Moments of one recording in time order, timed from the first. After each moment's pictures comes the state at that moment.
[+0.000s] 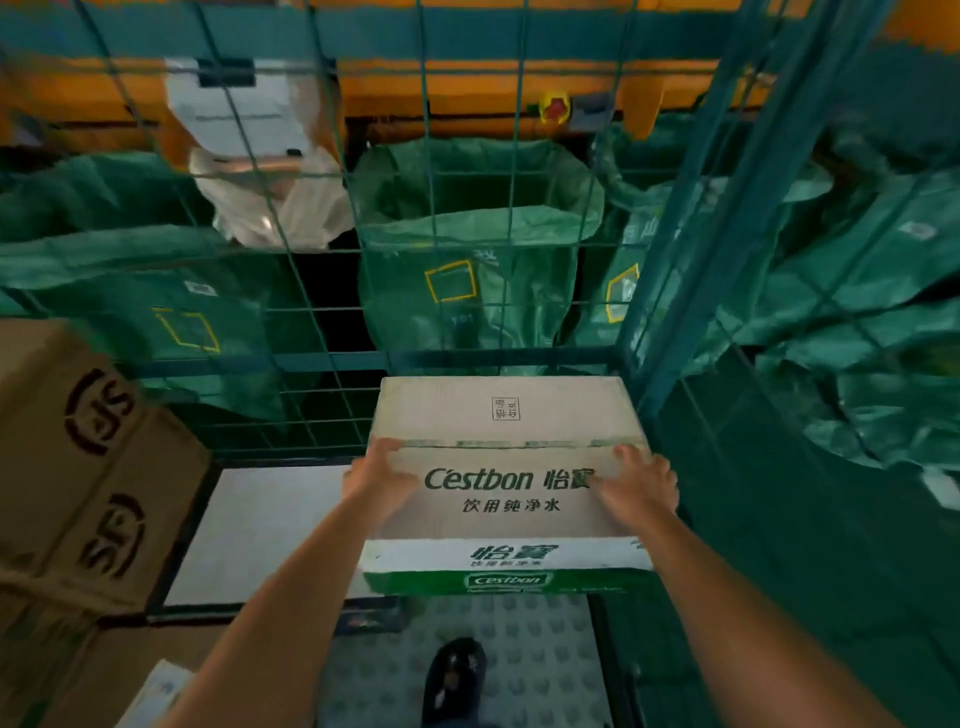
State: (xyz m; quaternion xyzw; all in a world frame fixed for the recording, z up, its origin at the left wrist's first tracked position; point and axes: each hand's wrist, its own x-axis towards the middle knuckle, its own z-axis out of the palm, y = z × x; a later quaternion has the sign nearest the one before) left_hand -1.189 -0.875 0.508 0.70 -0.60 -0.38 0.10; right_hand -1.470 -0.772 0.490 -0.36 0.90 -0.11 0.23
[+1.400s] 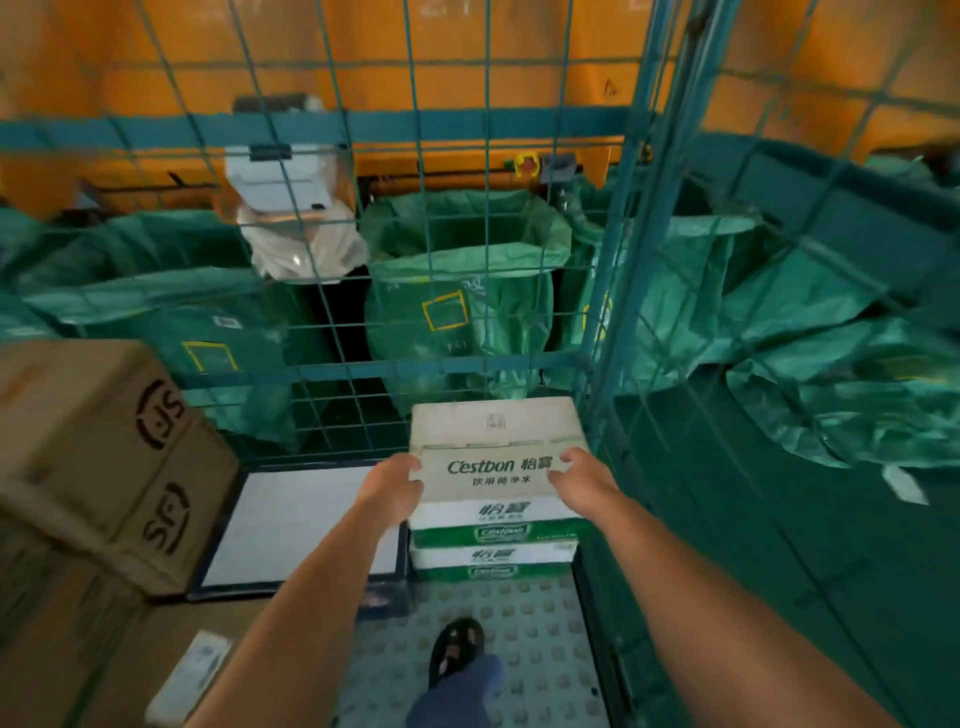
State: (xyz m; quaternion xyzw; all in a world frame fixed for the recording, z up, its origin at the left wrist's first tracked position) left_hand -1.170 -0.765 0.575 0.63 -0.69 -0.34 0.07; right_hand -1.398 -0.679 0.579 -0.40 0.83 -0.21 0.34
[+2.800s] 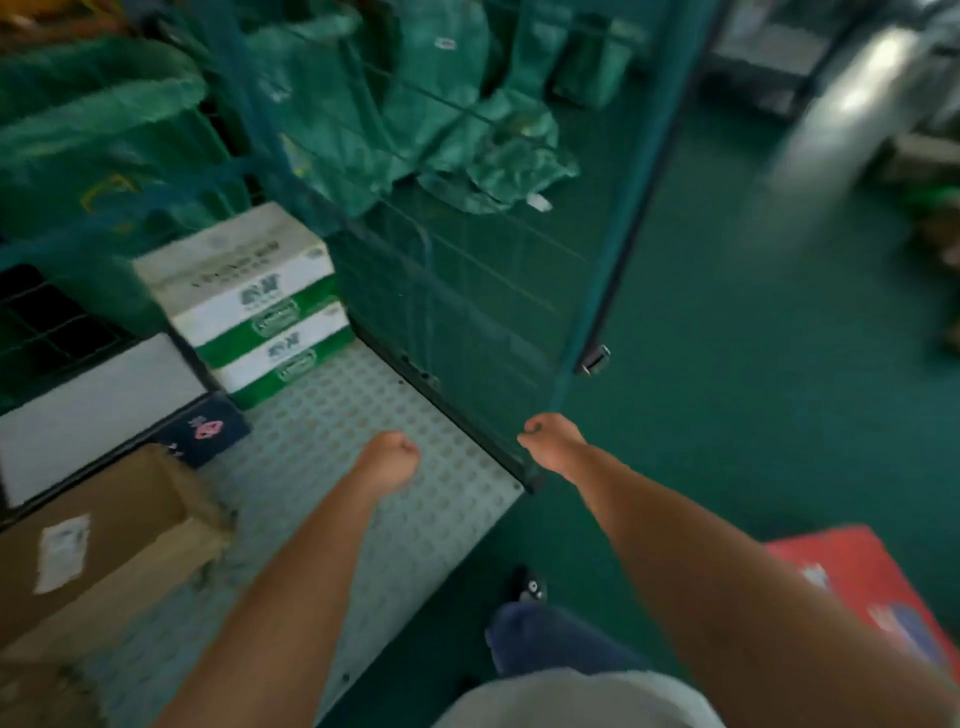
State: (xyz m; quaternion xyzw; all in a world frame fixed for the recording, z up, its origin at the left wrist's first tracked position) left_hand -1.074 -0.274 0.504 0.39 -0.81 -0.42 -0.15; right_hand -1.193 -0.083 0.527 -0.11 0.90 -0.25 0.33
